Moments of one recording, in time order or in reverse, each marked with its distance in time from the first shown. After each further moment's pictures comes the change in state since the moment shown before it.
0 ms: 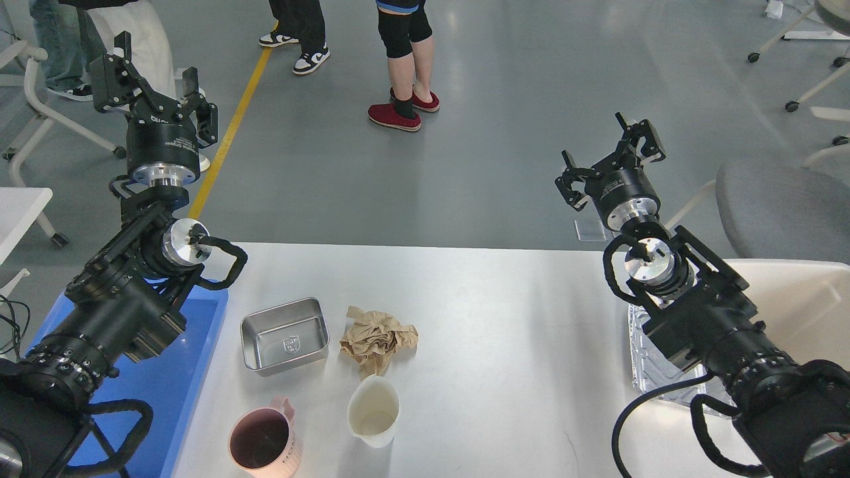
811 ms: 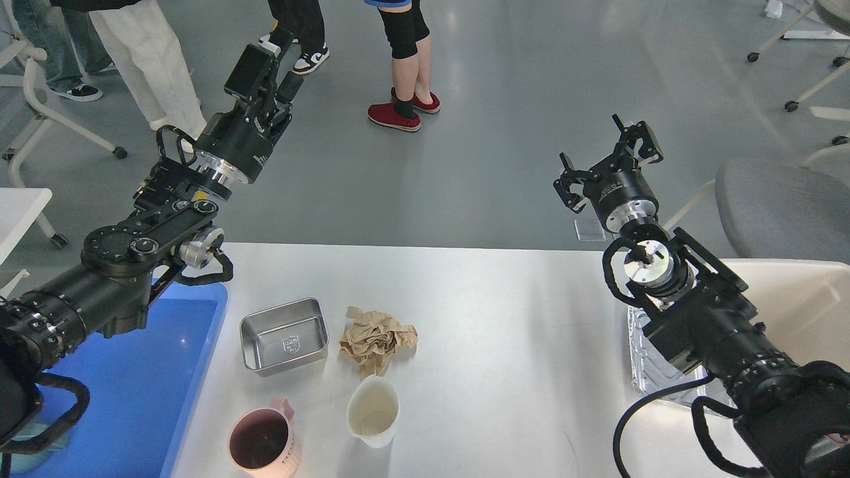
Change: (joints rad) left arm -0.191 0.134 0.681 -0.015 0.133 -0.097 0.036; right arm -0.007 -0.003 -0.009 0.009 0.000 0.003 0.000
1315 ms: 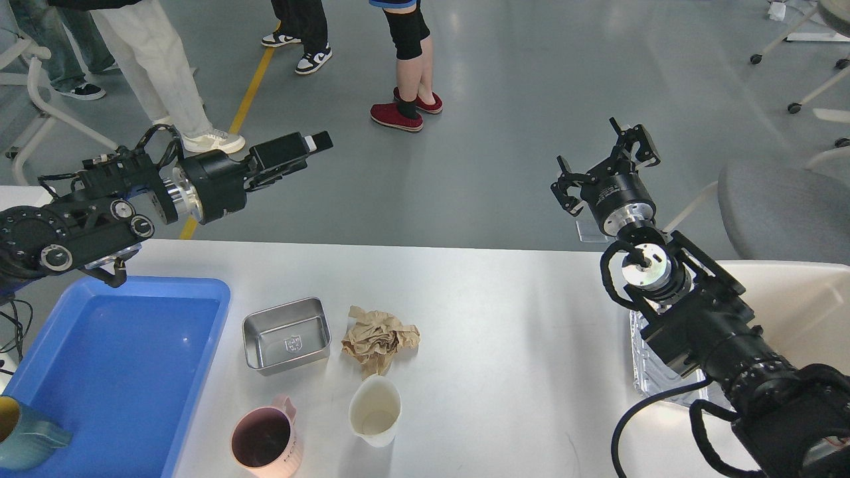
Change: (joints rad) left arm -0.233 0.336 0.552 -0.366 0.149 -0.110 0.145; right arm -0.012 0.006 0.002 0.002 0.000 0.002 0.000
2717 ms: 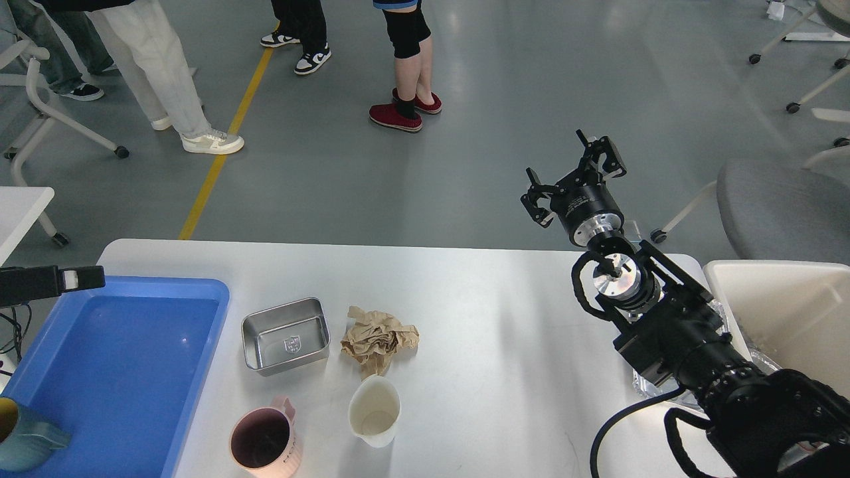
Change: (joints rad) left arm -0.331 0.997 0.279 -0.632 0.505 -0.362 0.062; right arm -0.008 0.078 -0.003 -0.006 -0.044 -0.003 0.002
